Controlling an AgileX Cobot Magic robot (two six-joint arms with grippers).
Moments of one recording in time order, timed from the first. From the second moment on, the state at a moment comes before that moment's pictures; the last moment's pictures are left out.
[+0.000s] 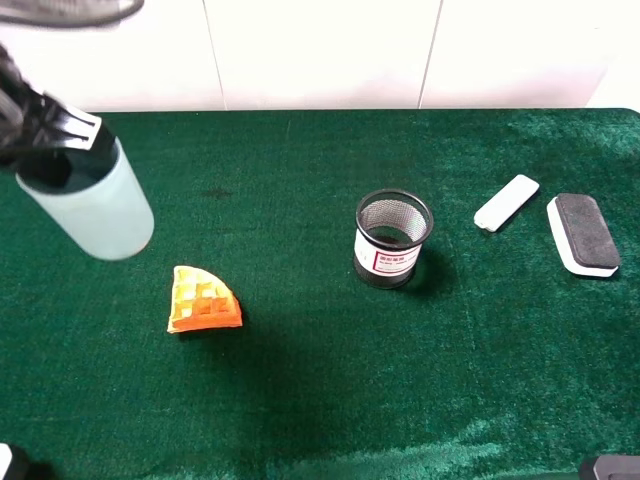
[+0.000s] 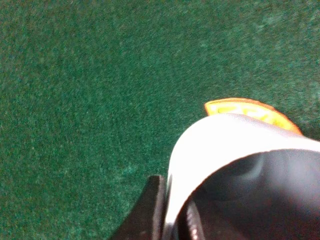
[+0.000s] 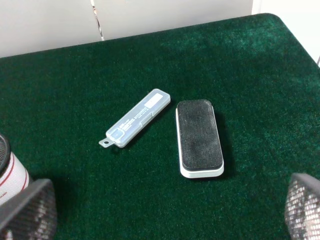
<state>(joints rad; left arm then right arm) -0.67 1.17 -0.92 0.33 1.00 -0.56 -0.04 -0.01 -0.50 0.02 1.01 0.05</state>
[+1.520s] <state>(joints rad) -0.29 1.17 -0.39 0.33 0.40 -0.61 -0.04 -0.01 -0.50 0.02 1.01 0.05</state>
